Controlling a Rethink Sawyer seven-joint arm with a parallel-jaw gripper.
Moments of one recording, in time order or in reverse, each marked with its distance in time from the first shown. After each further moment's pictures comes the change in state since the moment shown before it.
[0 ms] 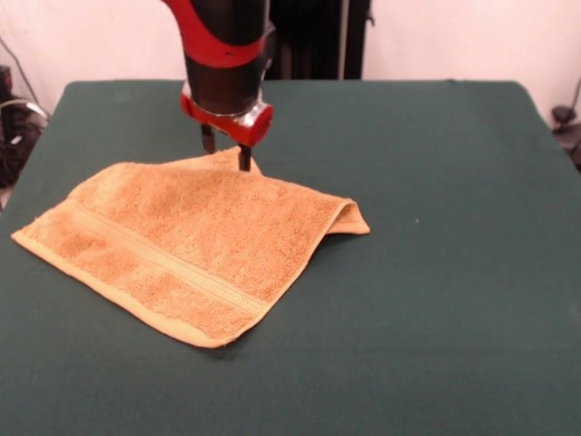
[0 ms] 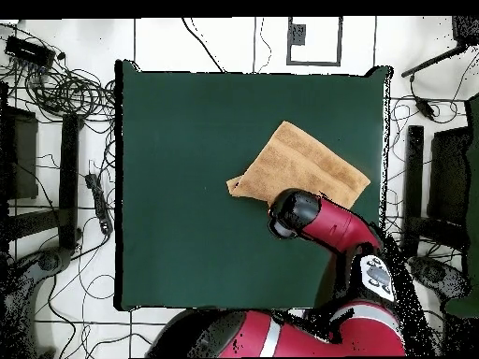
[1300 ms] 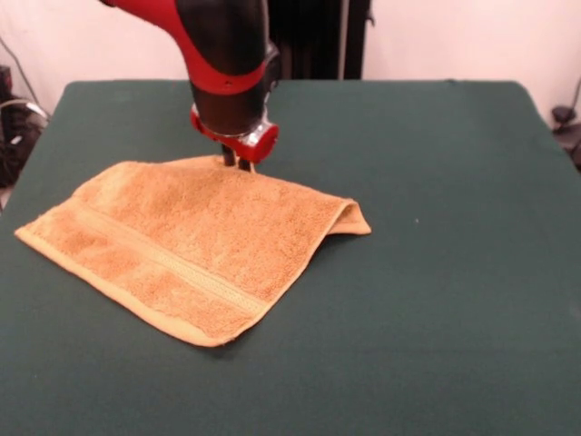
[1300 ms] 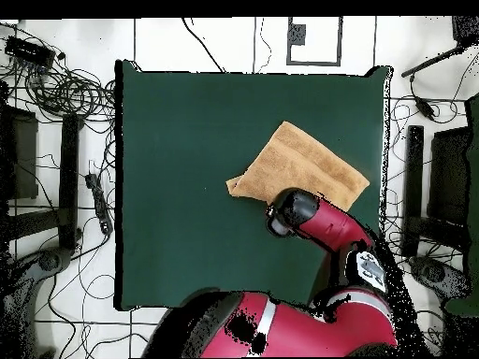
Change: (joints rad) arm 0.009 0.077 -0.014 -0.020 0.091 0.010 0.000
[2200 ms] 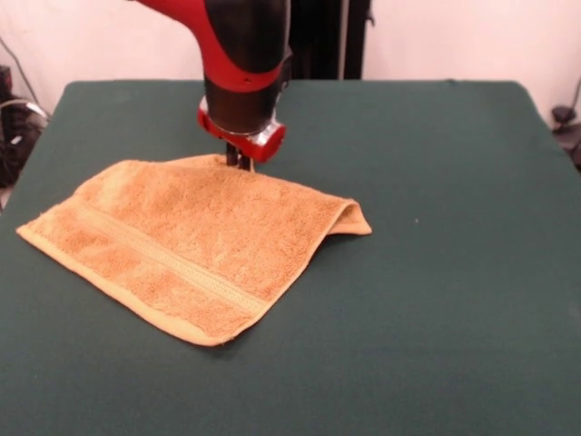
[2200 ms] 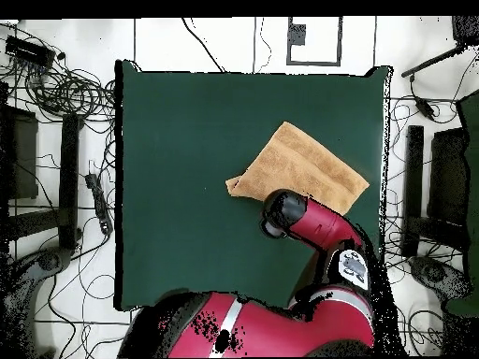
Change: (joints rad) arm 0.069 0.012 -0.056 0.003 0.005 -0.043 0.014
